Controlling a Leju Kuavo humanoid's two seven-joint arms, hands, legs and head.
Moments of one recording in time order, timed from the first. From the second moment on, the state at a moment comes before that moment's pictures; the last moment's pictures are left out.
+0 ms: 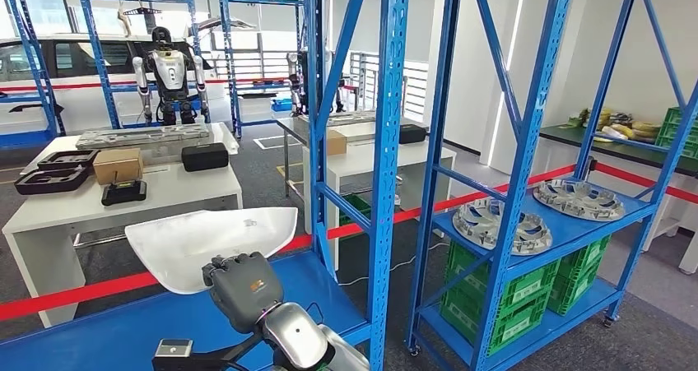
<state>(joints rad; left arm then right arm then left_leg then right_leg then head) -0.19 -0.08 0.95 -0.21 -1.07 0.28 -0.35 -0.96 0.23 0.66 -0.36 1.11 -0.04 -0.39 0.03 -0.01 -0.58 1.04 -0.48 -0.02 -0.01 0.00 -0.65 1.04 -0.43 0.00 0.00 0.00</state>
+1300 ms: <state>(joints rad) -0.22 -0.08 0.94 -0.21 -1.11 0.28 -0.33 -0.95 0.13 0.61 -0.37 1.09 -0.15 -0.40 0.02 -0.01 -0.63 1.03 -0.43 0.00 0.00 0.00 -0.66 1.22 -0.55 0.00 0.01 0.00</state>
